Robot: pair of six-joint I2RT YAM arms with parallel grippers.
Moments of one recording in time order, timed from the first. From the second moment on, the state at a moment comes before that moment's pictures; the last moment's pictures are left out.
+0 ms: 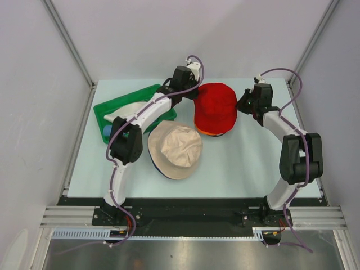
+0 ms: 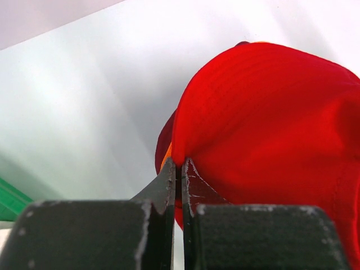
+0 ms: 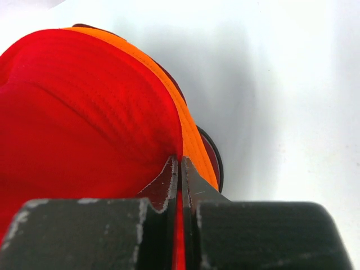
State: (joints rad) left arm -0.54 2.22 2.02 -0.31 0.05 -0.13; right arm 0.09 1.73 1.21 -0.04 -0.16 0.47
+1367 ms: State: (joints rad) left arm -0.31 1.34 1.44 -0.47 -0.32 -0.08; right arm -0.06 1.17 1.04 -0.36 -0.12 0.41
